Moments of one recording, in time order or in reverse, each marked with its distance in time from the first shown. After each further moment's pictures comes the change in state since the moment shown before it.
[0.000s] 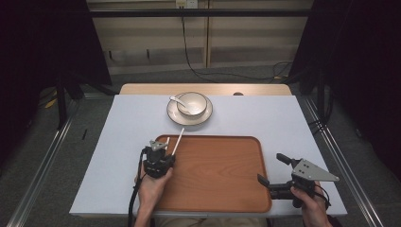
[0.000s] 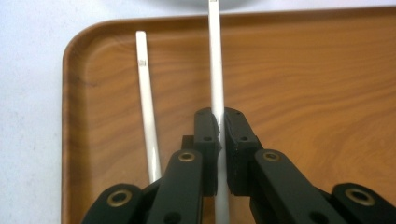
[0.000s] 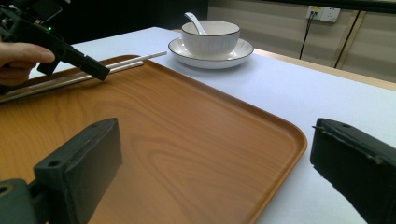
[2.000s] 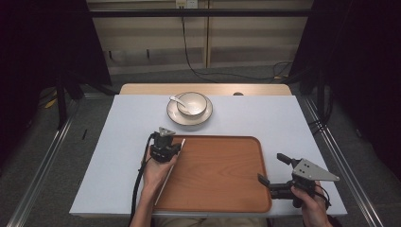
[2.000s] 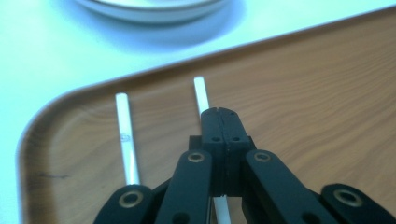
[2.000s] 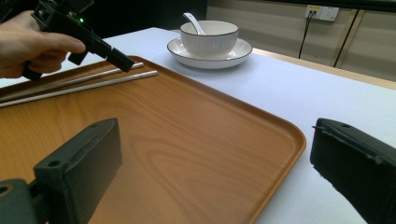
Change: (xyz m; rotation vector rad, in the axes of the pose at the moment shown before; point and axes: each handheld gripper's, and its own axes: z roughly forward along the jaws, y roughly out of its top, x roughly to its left) left arm 0.002 0.040 0.025 -0.003 -0.105 0.124; right arm -0.001 0.000 0.000 0.001 -0.004 0.003
